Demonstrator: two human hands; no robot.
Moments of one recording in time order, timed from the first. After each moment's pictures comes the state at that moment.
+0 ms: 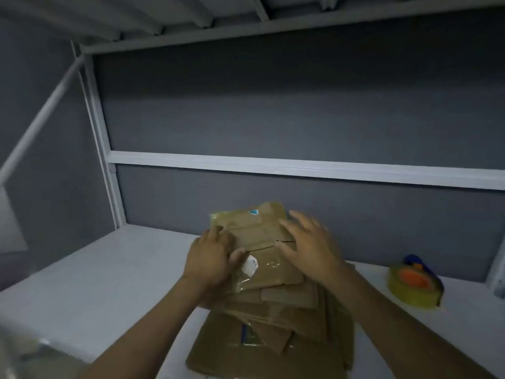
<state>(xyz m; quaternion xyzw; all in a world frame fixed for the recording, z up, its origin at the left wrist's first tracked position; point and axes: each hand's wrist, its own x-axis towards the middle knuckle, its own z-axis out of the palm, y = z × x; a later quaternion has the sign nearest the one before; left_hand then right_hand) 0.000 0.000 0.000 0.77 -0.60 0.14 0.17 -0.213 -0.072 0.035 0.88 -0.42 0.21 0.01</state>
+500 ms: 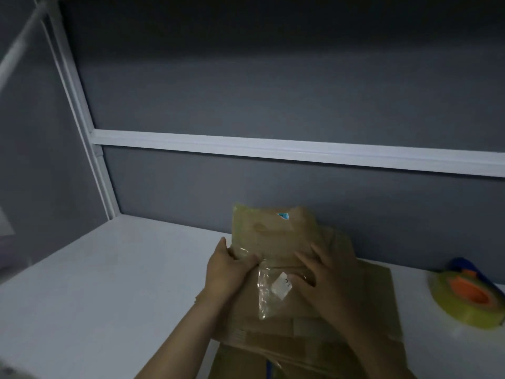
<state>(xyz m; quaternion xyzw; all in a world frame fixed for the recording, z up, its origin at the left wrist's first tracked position) 0.042 -0.064 -0.033 0.72 -0.39 -0.25 0.50 -0.153 -0.130 -0.056 0.84 -0.47 0.25 -0.10</state>
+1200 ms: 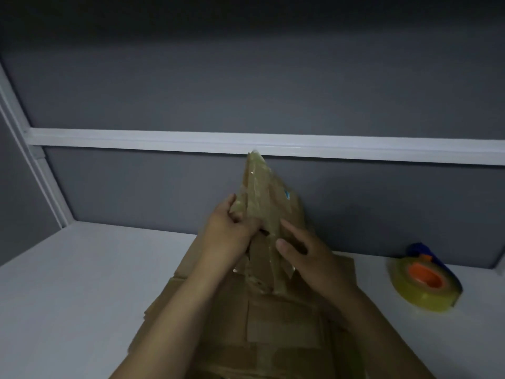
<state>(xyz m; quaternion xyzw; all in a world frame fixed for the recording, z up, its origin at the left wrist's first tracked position) -0.039 -0.096 0.046 0.58 -0.47 -0.31 0.59 -0.196 -0.148 -0.004 0.75 -0.43 0.32 -0.37</state>
